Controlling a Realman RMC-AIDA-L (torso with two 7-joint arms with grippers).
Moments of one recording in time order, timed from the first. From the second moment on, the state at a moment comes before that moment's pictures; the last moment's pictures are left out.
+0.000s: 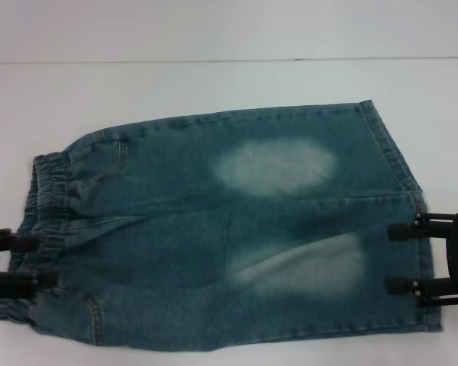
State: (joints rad) left arm -0.45 -2.03 0.29 0.94 2.51 1.88 -1.49; right arm 0.37 2.09 -0.56 -0.95 -2.20 -1.90 1.29
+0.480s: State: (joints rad) left arm -0.47 -2.03 0.37 1.12 2.74 1.90 -1.68; right arm 0.37 2.09 -0.56 -0.95 -2.20 -1.89 1.30
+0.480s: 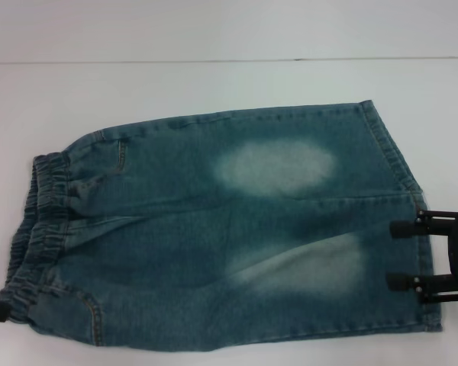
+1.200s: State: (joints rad) left arm -0.48 -2.05 0.43 1.05 2.77 1.80 -1.68; right arm 0.38 2.09 -0.55 -0.95 -2.20 -1.89 1.31
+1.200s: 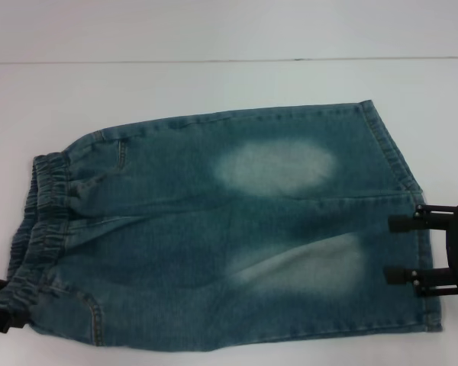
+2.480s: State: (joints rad) left arm -0.50 -2.07 0.52 1.04 2.77 1.75 -1.70; right arm 0.36 2.08 -0.50 -1.05 -2.23 -1.87 1.50
